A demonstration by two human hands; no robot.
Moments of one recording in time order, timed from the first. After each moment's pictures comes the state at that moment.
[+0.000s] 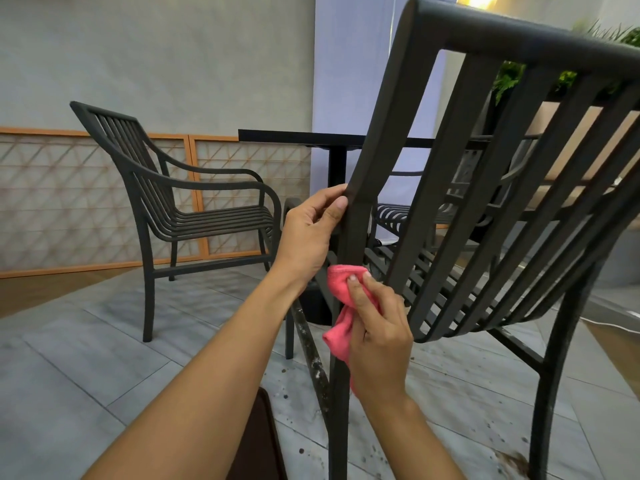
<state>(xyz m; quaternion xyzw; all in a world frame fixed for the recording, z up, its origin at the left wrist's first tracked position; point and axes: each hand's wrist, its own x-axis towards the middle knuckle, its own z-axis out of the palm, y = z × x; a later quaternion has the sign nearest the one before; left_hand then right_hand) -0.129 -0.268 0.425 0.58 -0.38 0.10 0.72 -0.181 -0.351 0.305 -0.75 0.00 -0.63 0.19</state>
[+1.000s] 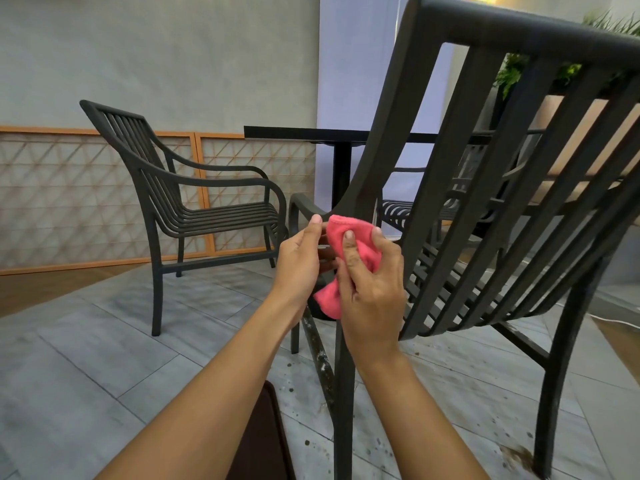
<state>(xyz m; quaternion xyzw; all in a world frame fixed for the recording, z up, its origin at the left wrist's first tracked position) -0.136 -0.260 0.390 0.59 -0.24 0.03 0.77 -0.167 -0.341 0.340 -0.74 0.01 -0.66 0.12</state>
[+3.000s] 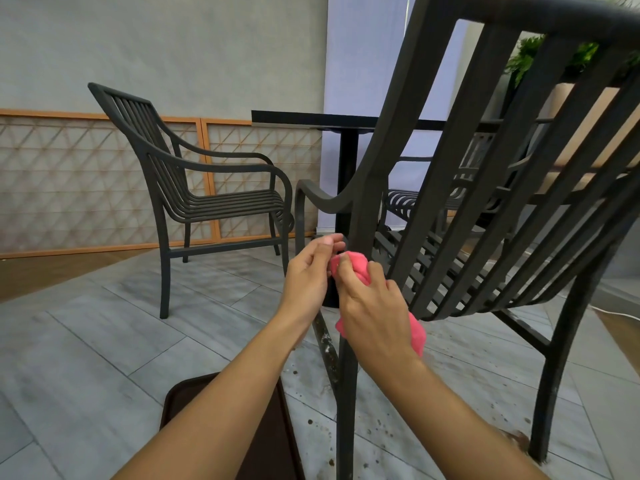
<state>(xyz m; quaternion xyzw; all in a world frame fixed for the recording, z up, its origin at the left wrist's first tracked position) -0.143 -0.255 0.346 0.63 -0.24 0.04 0.74 -0.201 -0.342 0.320 -0.89 0.01 -0.41 -0.19</state>
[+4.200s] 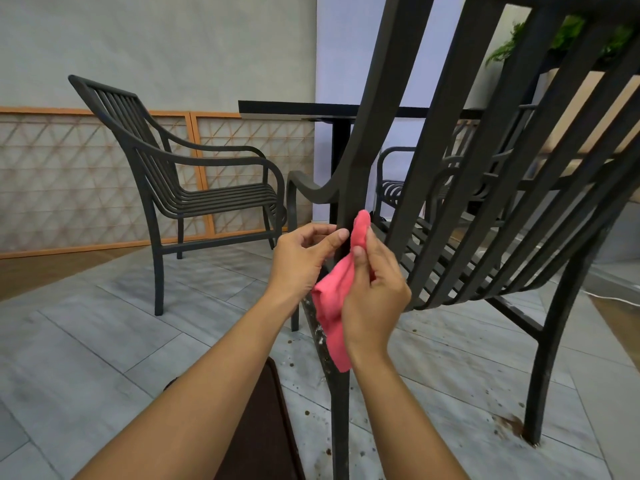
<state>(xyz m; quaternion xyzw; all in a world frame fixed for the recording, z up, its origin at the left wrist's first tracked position) -0.140 -0.258 0.362 0.67 -0.24 0.05 0.70 -0.187 -0.323 0.325 -0.62 0.08 -0.59 0.51</state>
